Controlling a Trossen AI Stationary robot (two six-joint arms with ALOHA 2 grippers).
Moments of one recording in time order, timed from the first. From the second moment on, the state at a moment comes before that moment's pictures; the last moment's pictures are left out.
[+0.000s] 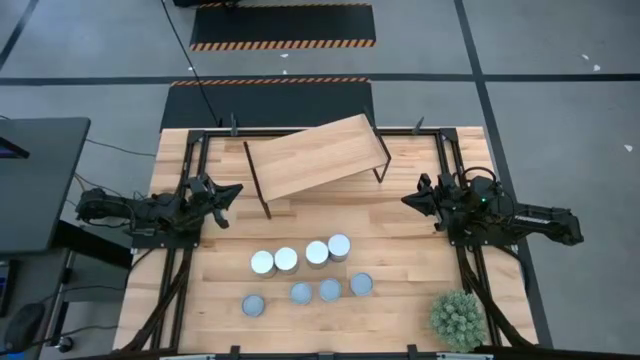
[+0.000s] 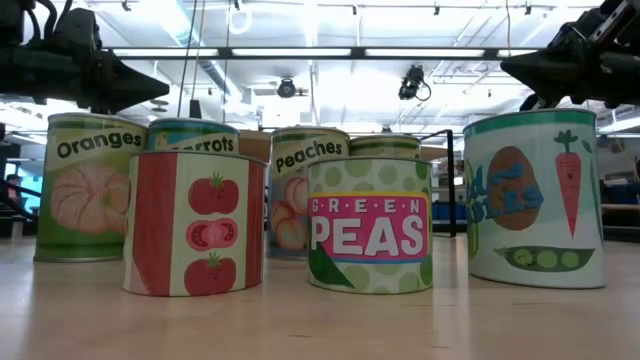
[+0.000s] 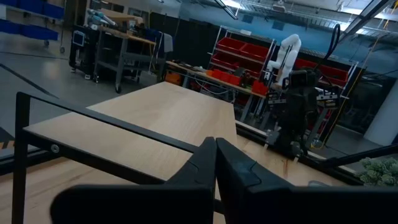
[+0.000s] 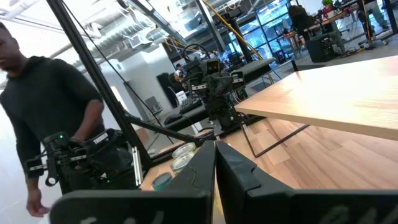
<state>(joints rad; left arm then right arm) -0.19 0.01 0.01 0.12 -0.70 -0.26 -0.22 0.01 0.01 0.16 -0.23 0.48</state>
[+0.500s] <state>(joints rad) -0.19 0.01 0.01 0.12 -0.70 -0.27 -0.22 0.01 0.01 0.16 -0.23 0.48</state>
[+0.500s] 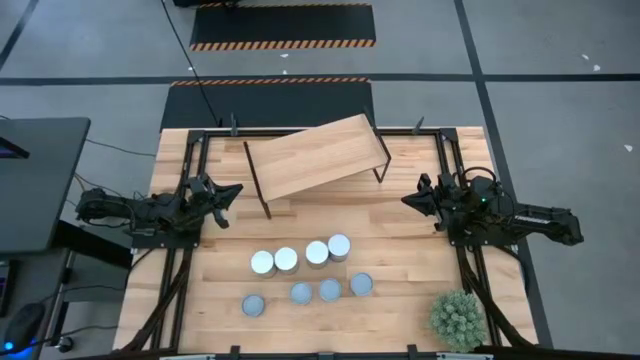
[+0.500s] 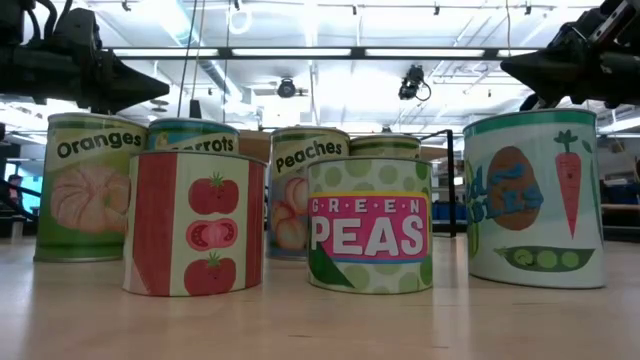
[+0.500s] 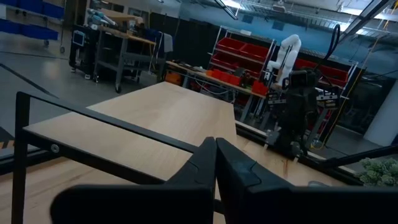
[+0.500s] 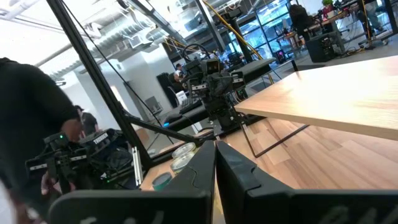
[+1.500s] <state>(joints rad) -0.19 0.01 0.01 0.19 -1.00 -0.96 -0.22 0.01 0.01 0.16 -0.21 0.40</state>
